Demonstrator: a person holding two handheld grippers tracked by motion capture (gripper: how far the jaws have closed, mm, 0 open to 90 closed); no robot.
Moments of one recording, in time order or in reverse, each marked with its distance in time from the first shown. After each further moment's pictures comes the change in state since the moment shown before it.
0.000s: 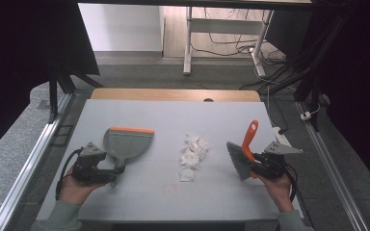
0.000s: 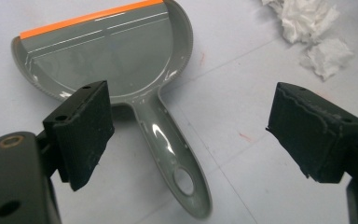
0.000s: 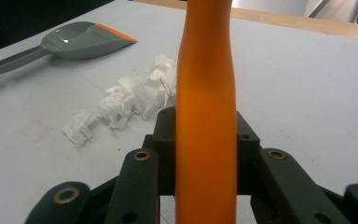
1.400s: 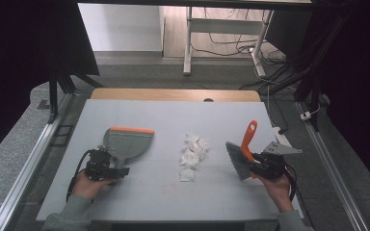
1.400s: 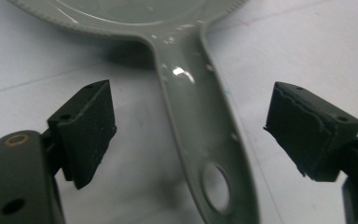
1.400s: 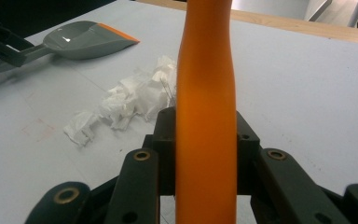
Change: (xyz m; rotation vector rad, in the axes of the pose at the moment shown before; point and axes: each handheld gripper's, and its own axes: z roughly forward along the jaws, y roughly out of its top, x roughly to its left) left arm 0.021 -0.009 0.067 0.239 0.037 -0.218; right arm 0.003 0.002 0.000 -0.002 0.001 -0.019
